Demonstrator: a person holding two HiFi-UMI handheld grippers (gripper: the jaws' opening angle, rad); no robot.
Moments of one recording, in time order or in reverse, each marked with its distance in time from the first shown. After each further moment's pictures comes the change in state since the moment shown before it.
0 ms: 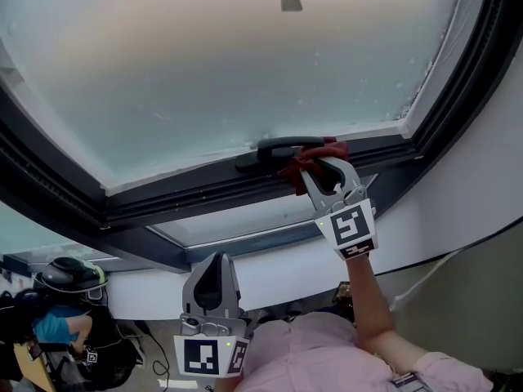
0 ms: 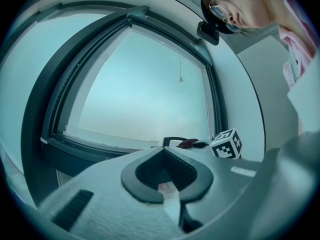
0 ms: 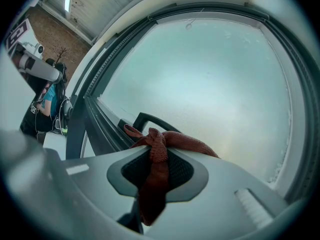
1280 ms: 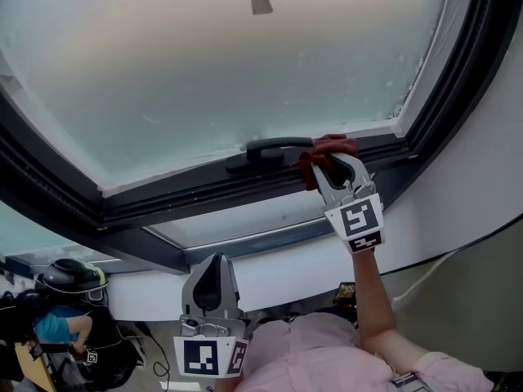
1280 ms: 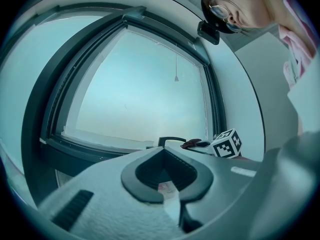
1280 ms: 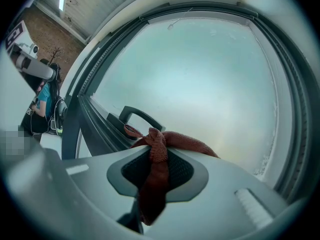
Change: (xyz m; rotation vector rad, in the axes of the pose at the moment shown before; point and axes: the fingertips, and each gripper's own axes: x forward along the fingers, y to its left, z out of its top) left arm 0.001 -0.019 0.000 0.016 -0.004 0.004; right arm -0.017 -0.039 -0.020 0.034 0.014 -0.054
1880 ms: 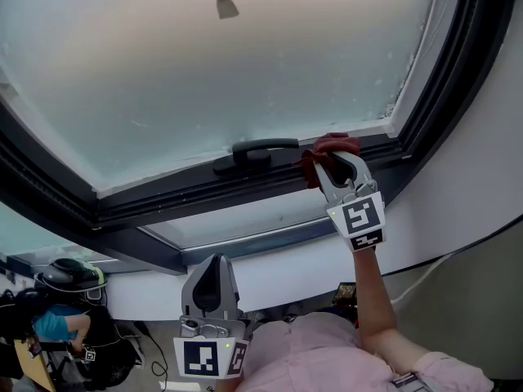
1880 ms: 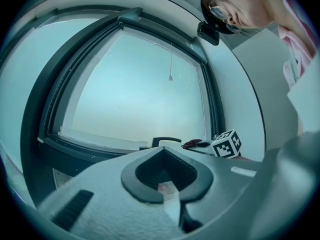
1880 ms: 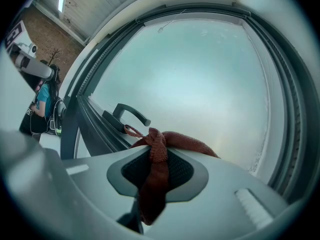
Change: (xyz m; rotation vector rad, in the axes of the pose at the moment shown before) left arm 0.007 -0.026 -0.002 0.013 -0.008 0.011; right arm -0.012 -0.028 -0.013 0.012 -0.015 -0.010
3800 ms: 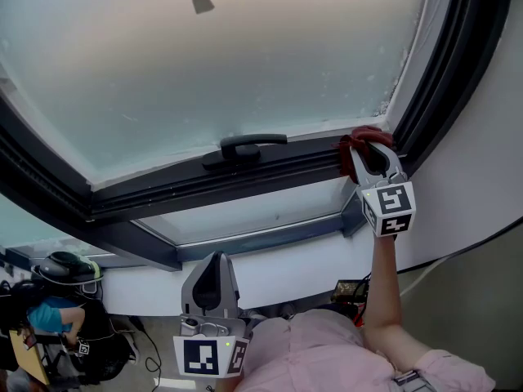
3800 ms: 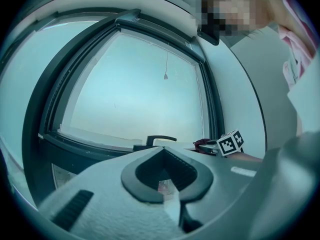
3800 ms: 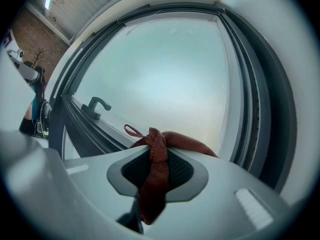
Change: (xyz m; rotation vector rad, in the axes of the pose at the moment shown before) left arm 0.003 -0.027 -0.009 0.003 -0.009 0.021; right arm -0.034 -0.094 -0.045 0.078 0.024 -0.133
